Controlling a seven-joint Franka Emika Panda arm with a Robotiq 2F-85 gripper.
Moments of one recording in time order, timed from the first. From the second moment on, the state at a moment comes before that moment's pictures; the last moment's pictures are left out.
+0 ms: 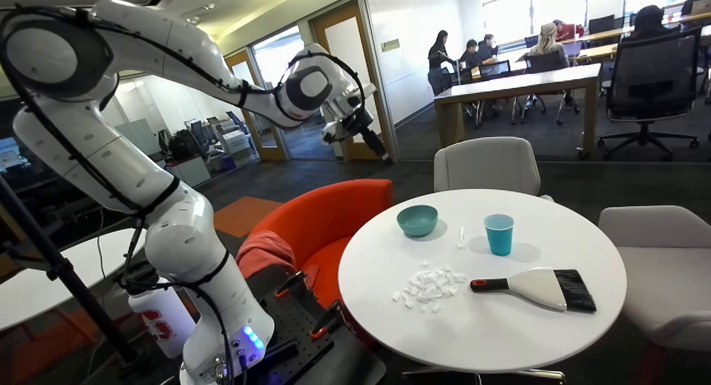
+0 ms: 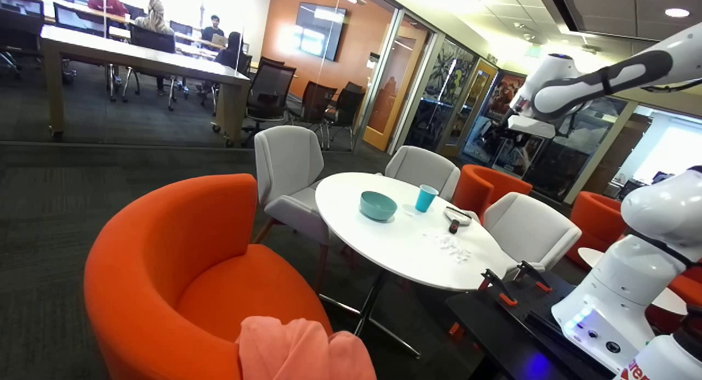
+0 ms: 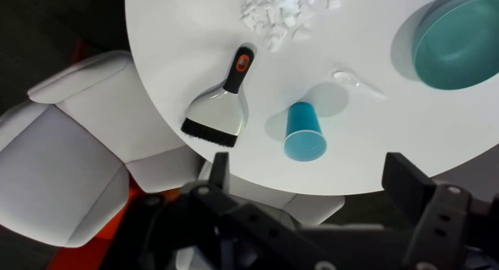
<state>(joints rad) -0.26 -0.35 0.09 -2.53 -0.35 2.51 0.65</state>
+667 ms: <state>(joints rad) -0.42 -0.12 0.01 -2.54 -0.75 2.65 1.05</state>
